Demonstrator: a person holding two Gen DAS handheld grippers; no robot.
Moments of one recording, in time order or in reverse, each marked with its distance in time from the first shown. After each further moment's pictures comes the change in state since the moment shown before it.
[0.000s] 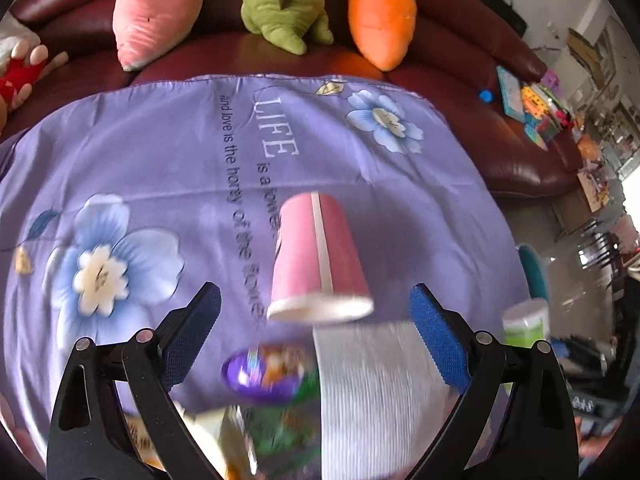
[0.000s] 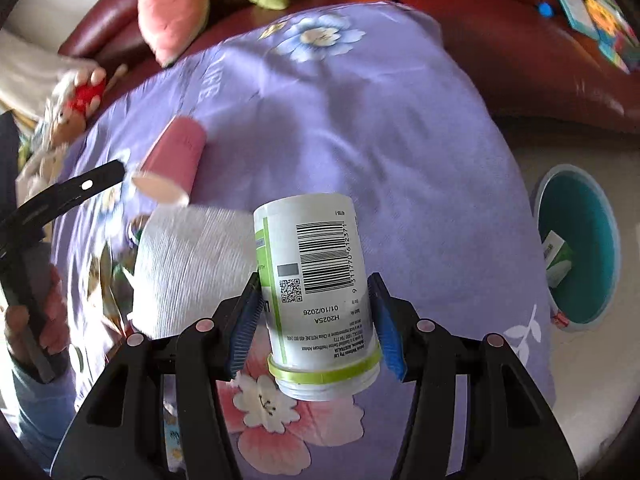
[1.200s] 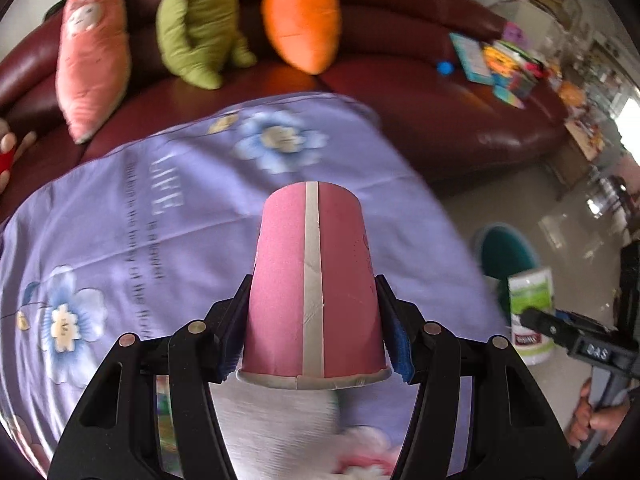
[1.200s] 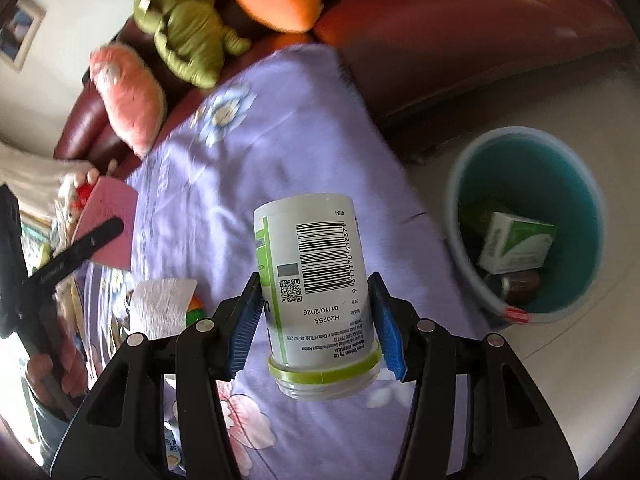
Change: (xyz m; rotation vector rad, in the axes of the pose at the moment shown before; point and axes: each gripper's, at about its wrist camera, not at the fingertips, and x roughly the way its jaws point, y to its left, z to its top) left arm -0.007 -0.165 0.005 0.221 -0.039 0.022; right arm -0.048 -0.151 -0.012 0.254 -0.158 0.111
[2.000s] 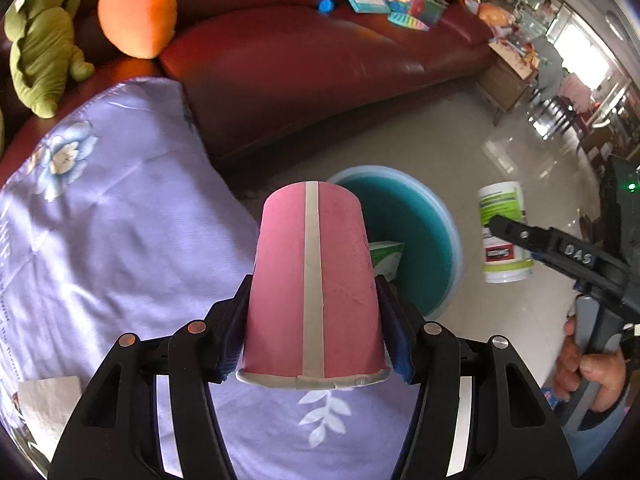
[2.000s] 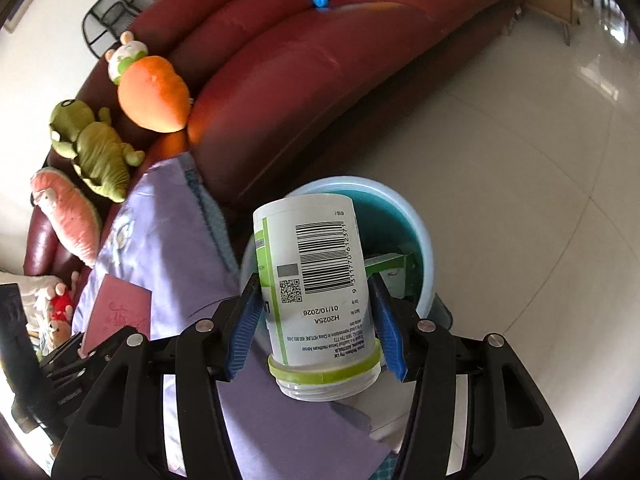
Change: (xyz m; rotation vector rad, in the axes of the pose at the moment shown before) left arm 0.087 -0.230 -0.003 0.225 0.152 -0.178; right arm -0.066 -0.201 0.028 0.288 -0.170 -0.128
